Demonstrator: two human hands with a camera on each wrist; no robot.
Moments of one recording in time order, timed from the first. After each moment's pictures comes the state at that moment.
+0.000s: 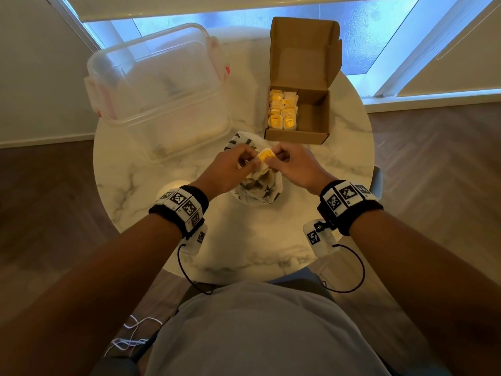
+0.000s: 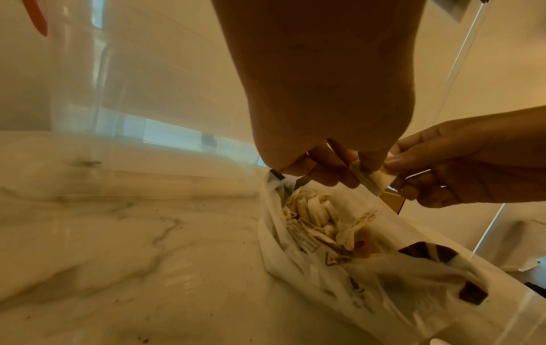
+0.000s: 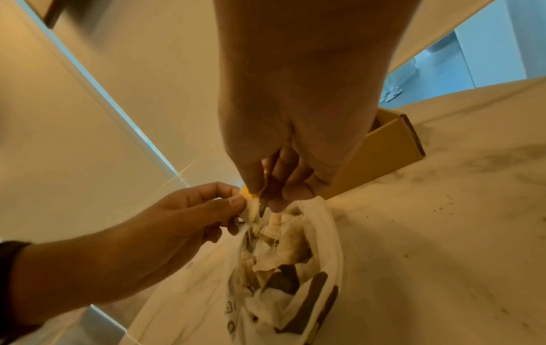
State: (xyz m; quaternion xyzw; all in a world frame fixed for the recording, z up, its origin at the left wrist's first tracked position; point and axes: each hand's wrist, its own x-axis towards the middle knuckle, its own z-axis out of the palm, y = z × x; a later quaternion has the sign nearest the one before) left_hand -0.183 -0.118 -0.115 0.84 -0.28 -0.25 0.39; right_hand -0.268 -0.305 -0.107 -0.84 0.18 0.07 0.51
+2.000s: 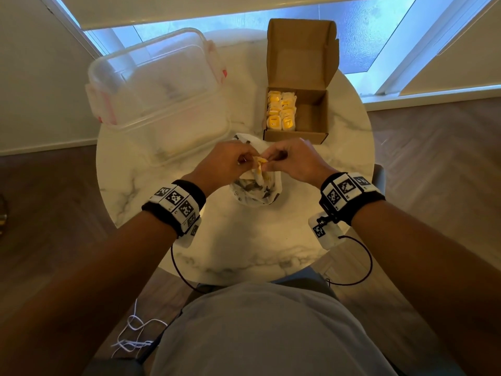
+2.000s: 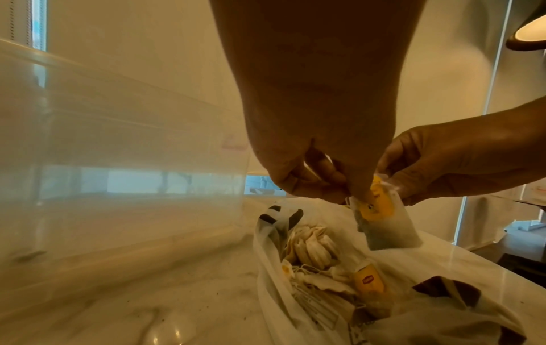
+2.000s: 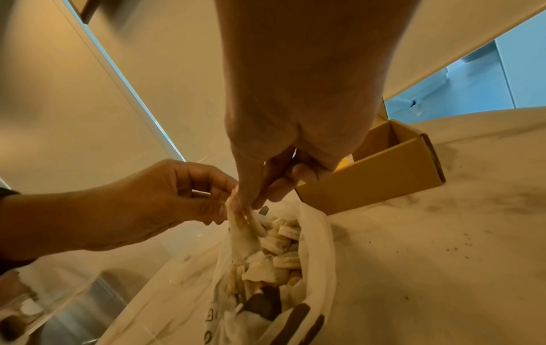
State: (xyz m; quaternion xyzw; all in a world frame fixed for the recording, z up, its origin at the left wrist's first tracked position) left_hand -0.165 -0.120 -0.097 0.84 -0.43 -0.16 0.29; right_hand -0.261 -0.315 -0.094 -0.87 0.09 0.08 0.47
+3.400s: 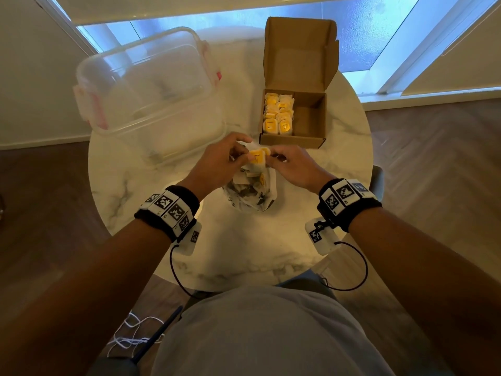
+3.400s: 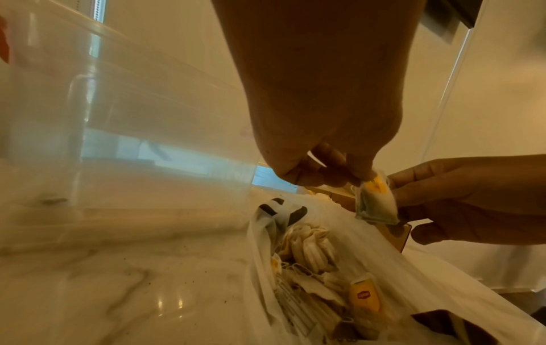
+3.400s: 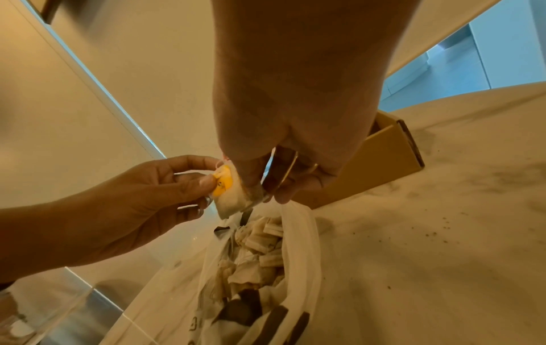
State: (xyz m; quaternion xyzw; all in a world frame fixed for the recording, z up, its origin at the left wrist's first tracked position) left_hand -0.166 -0.128 -0.093 0.83 -0.25 -0.24 0.43; right_hand -0.252 -0.326 -0.111 -0.86 0.10 0.10 0.49
